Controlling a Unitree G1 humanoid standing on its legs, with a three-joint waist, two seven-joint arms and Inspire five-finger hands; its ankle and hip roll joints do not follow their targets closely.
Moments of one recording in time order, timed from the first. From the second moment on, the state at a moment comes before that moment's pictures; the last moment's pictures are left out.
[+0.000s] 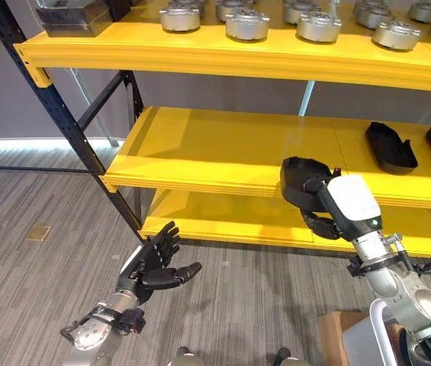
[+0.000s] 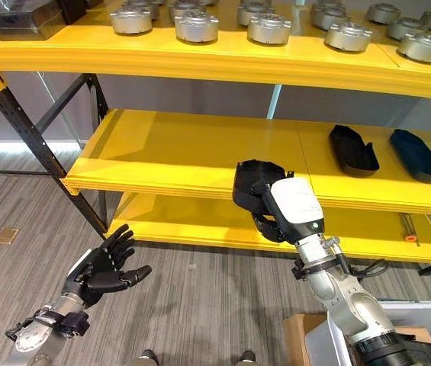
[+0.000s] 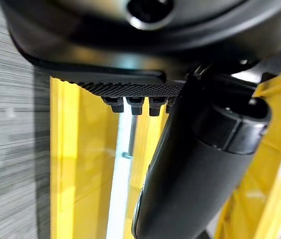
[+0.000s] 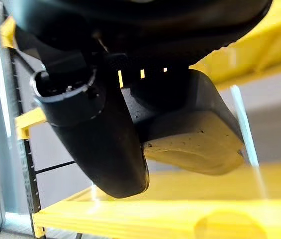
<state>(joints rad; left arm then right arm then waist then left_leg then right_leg) 0.26 0.49 -0.04 0.10 -0.60 -0.08 -0.28 -0.13 -0.74 0.18 -0.04 -0.73 -0.26 -0.35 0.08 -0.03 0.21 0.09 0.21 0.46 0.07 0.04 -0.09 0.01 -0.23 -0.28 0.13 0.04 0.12</state>
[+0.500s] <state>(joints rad) 0.29 0.54 -0.12 0.22 -0.58 -0.02 -0.39 -0.25 -0.81 0.23 0.01 -0.78 -0.32 -0.35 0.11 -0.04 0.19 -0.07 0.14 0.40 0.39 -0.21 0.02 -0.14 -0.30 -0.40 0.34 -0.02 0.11</state>
